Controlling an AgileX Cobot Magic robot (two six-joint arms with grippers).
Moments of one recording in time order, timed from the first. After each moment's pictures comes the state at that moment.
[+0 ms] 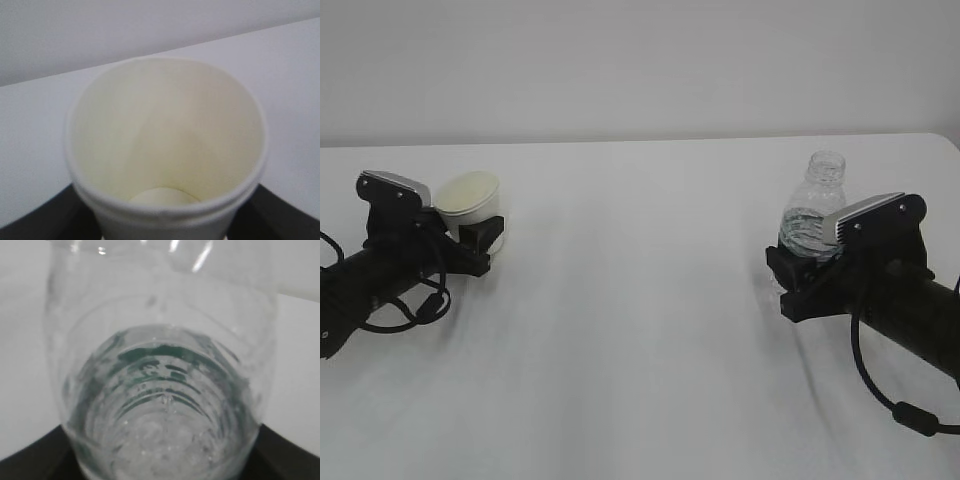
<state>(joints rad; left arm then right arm) -0.11 2.28 -0.86 0.36 -1.15 -0.09 0.17 1.98 -0.51 -0.21 -1.07 -0.07</state>
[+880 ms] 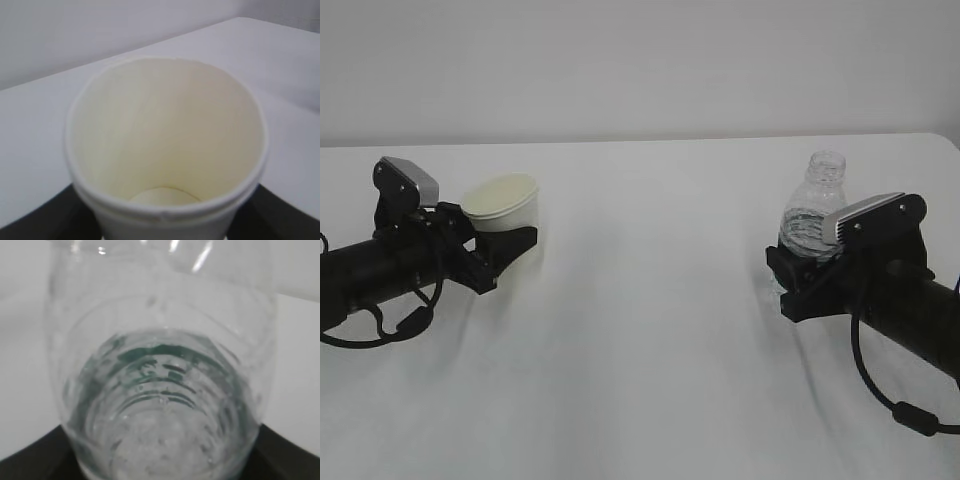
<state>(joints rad) -0.11 2.14 -0.79 0.75 -1.15 -0.27 0.17 1.98 -0.51 -0.21 -1.07 -0.07</state>
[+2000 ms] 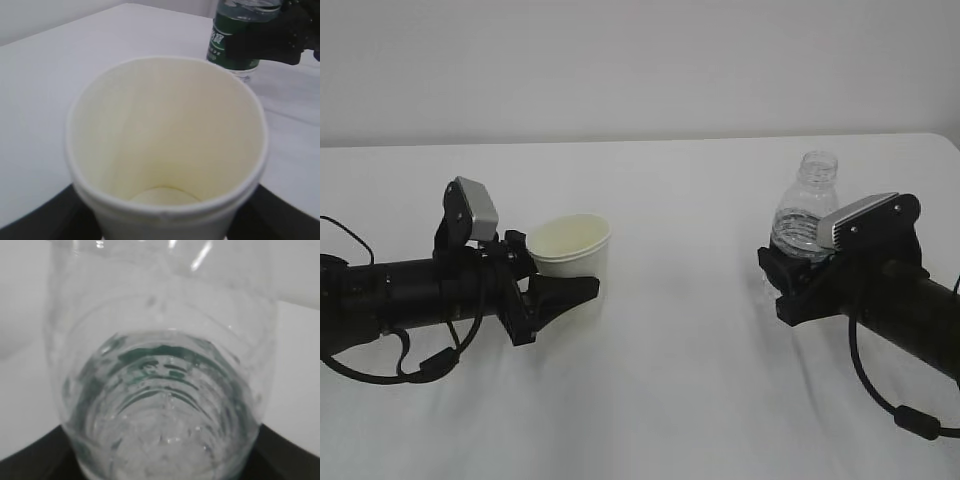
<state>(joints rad) -0.25 2.13 -0.79 0.97 -1.15 -0.35 0.17 1.98 -0.51 -0.26 -1.10 -0.07</state>
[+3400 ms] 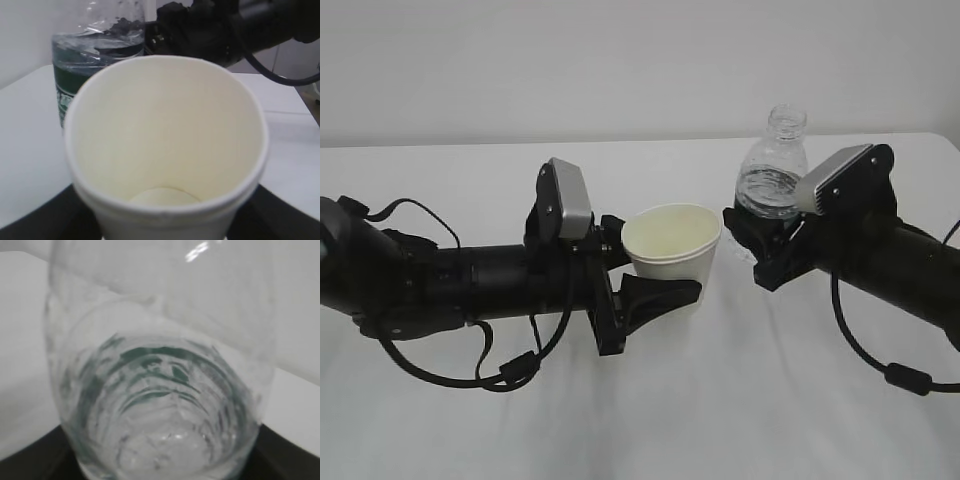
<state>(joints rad) -0.50 2.10 -0.90 0.94 -1.15 -0.35 0.17 1.91 -0.64 -0.48 -1.05 -0.04</state>
